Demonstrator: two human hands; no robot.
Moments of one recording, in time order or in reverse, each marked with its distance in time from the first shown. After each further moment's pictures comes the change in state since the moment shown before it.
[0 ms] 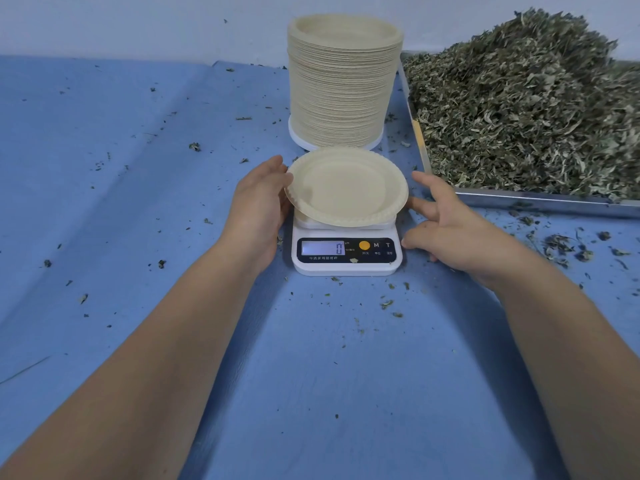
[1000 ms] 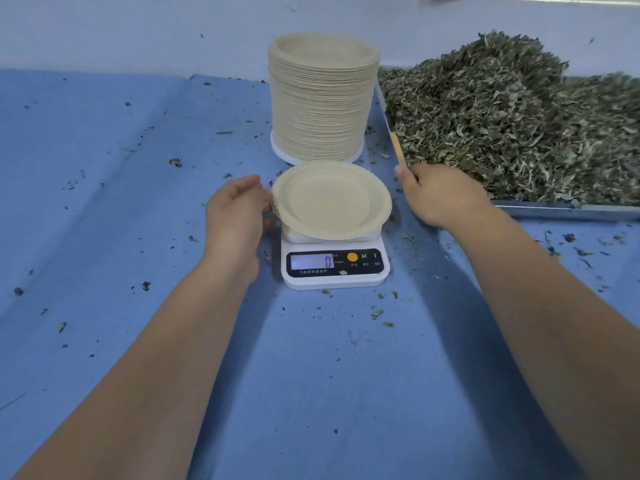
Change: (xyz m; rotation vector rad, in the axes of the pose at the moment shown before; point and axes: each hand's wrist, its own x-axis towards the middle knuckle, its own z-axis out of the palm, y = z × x) left_hand 0.004 0.001 -0.007 -0.020 0.145 0.030; right_hand 0.057 -0.027 -0.033 -0.992 0.354 0.054
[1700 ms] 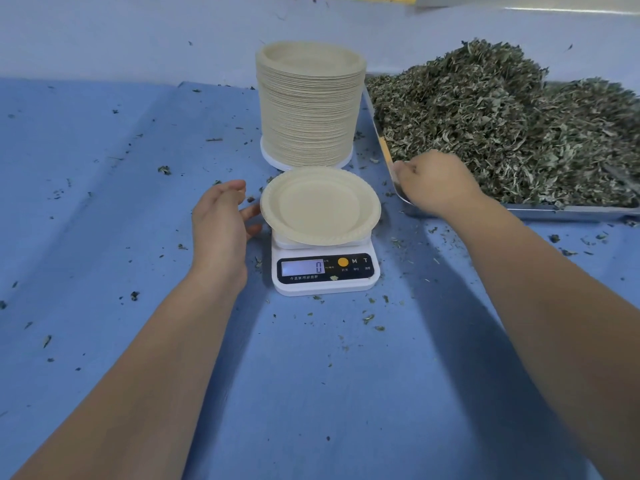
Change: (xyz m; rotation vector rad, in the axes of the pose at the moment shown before) left_hand -0.001 0.000 0.000 -0.076 0.034 0.048; right_hand 0.018 0.011 -0.009 0.173 0.123 -0.021
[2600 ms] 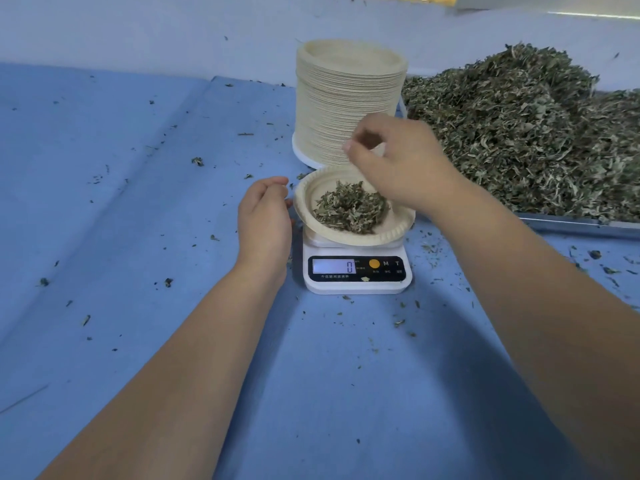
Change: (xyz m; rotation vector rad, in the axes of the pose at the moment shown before) left_hand 0.001 -0.006 0.008 0.090 0.011 0.031; right_hand -0.024 -0.112 -0.015 0.334 0.097 -0.404
